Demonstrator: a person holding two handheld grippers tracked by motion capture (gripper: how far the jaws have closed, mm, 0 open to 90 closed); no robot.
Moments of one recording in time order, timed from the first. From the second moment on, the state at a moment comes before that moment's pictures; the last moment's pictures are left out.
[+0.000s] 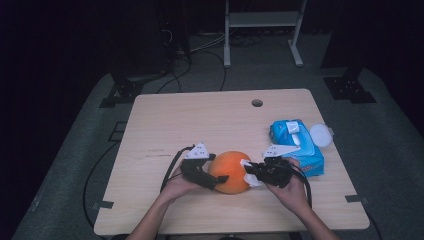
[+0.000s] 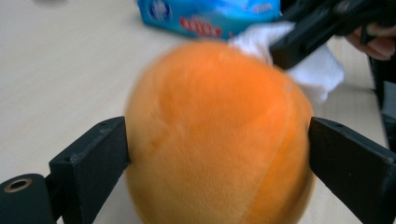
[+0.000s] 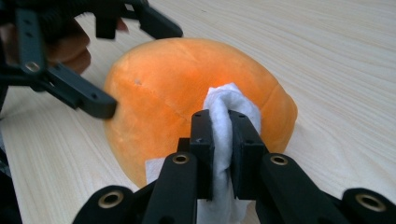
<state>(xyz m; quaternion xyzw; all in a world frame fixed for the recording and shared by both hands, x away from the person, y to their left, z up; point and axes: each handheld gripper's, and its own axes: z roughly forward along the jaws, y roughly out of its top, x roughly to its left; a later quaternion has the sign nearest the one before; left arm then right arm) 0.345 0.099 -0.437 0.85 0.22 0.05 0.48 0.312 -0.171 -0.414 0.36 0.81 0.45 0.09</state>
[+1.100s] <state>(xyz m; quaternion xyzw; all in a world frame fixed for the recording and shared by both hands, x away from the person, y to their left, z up) 0.346 0.094 -0.439 0.85 0.21 0.03 0.48 0.311 -0.176 -0.408 0.37 0.81 0.45 0.10</state>
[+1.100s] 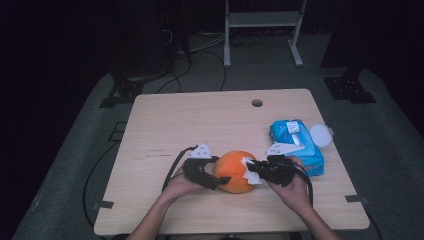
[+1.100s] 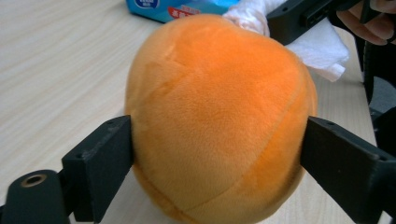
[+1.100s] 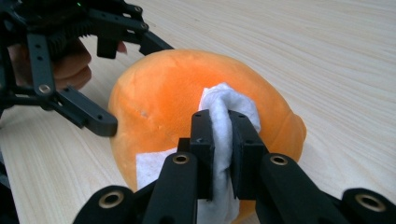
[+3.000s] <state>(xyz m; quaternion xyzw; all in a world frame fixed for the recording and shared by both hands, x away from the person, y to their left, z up) 0.313 0.062 -0.420 0.84 0.15 0.14 0.50 0.279 -0.147 -0.378 0.28 0.83 0.45 0.17</state>
